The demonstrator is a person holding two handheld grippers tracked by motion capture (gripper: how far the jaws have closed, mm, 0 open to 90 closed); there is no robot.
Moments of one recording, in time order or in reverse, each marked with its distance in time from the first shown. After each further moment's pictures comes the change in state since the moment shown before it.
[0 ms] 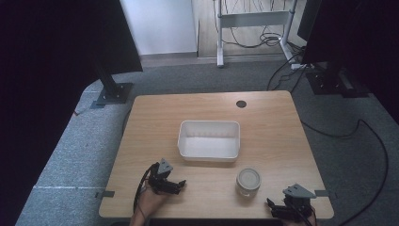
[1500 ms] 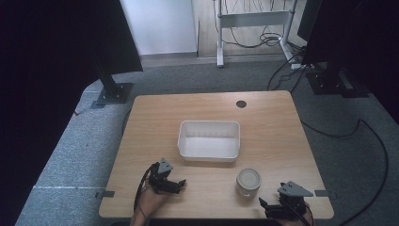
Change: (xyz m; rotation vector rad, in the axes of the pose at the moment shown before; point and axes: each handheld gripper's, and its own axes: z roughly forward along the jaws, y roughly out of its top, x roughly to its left) left arm 0.000 0.001 0.001 -0.001 0.006 -0.005; right arm 0.018 0.023 -0.008 -0.083 0.108 -0.039
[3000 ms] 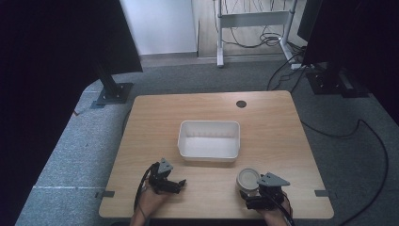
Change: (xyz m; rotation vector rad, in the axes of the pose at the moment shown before) left arm 0.000 0.000 0.000 0.001 0.001 -0.001; right arm 0.028 0.030 0.043 -0.034 0.092 -0.029
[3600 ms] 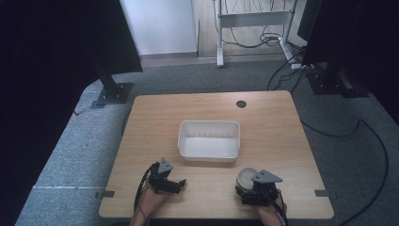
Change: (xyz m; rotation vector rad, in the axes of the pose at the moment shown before) left arm 0.000 0.000 0.000 0.000 0.000 0.000; right arm 0.005 0.006 0.016 0.015 -0.026 0.007
